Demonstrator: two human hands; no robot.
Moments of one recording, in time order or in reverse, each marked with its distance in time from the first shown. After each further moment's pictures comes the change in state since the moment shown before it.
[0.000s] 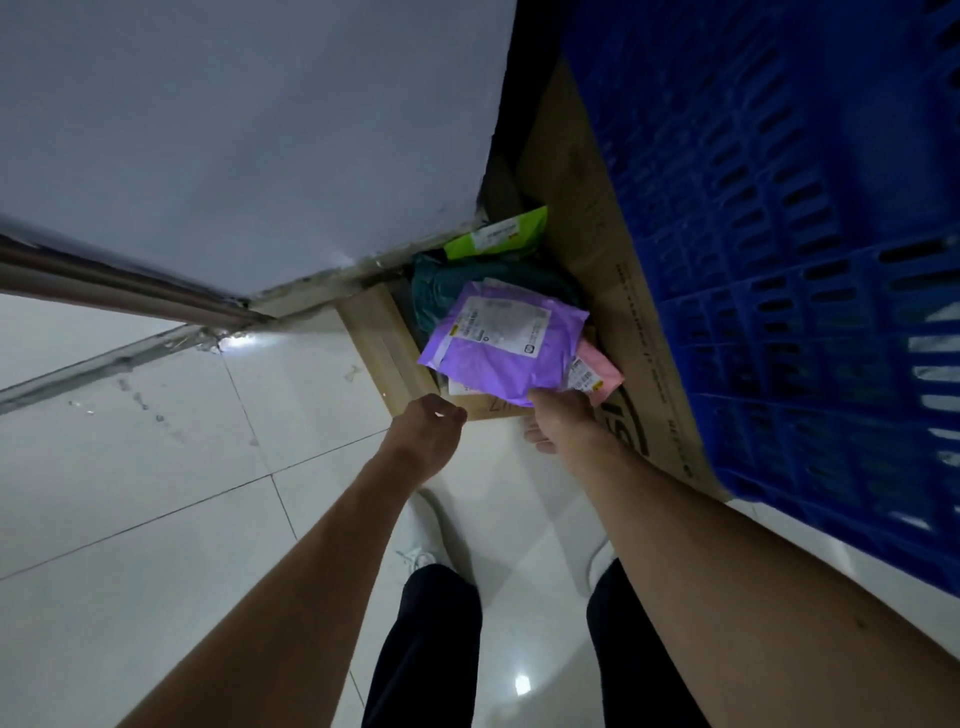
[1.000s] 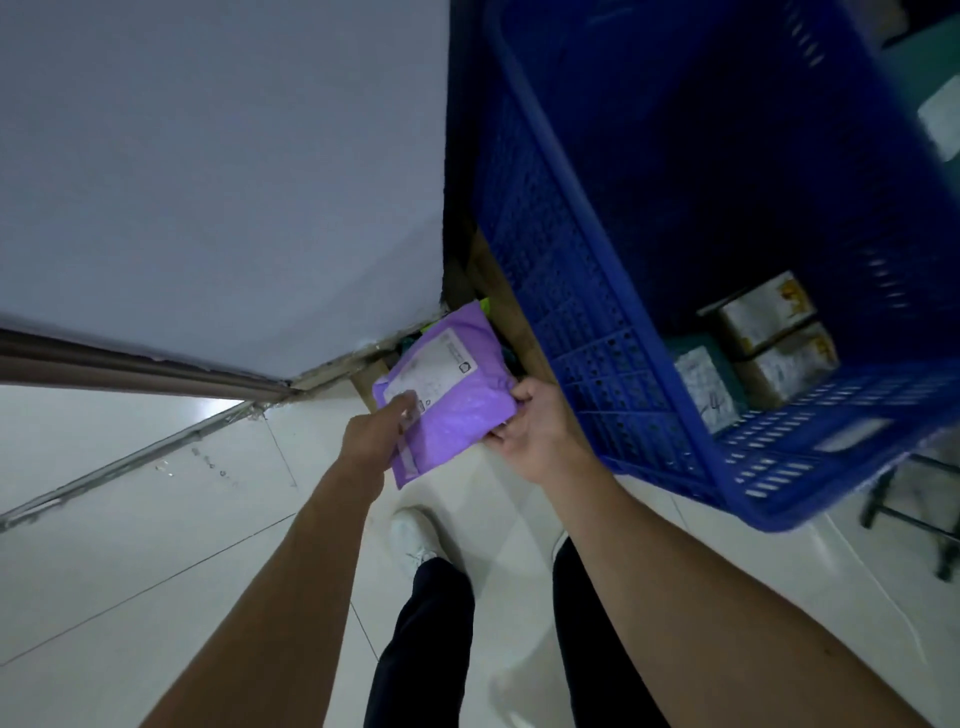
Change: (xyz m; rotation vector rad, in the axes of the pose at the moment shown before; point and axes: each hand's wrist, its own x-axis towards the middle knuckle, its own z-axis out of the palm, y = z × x) left_hand -0.185 0.111 -0.090 -0.497 0.084 -0.076; right_hand -0.251 -0.082 -0.107 0.960 -0.383 -0.009
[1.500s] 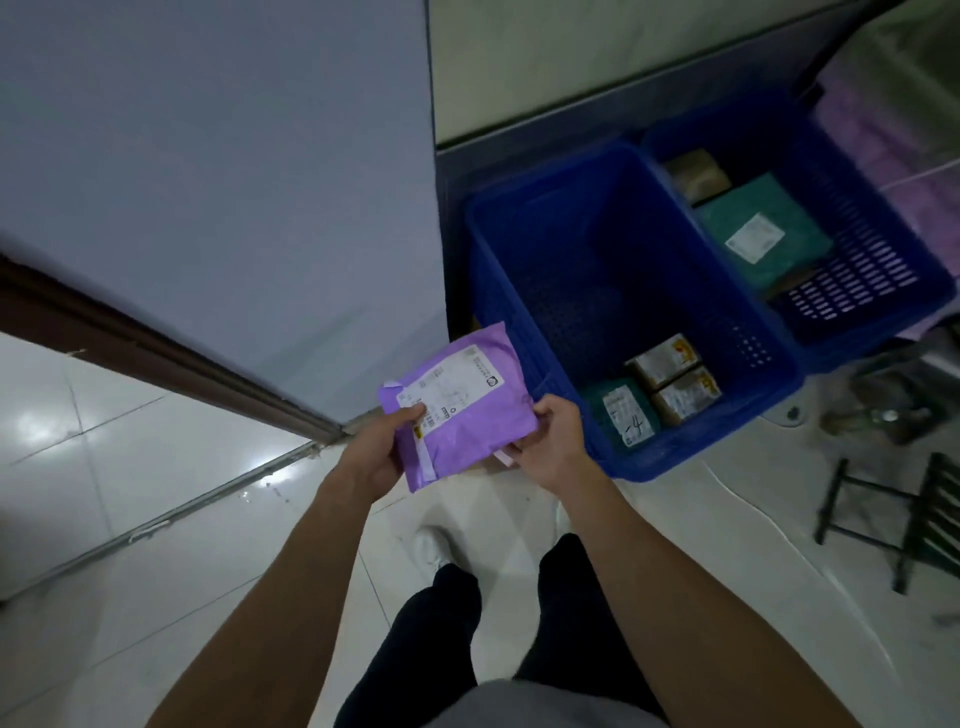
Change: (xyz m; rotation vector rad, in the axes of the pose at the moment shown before) left_hand -0.262 0.071 -0.041 -0.402 -0.423 0.088; right_hand -0.269 -0.054 0.007 0.058 -0.137 -0.139
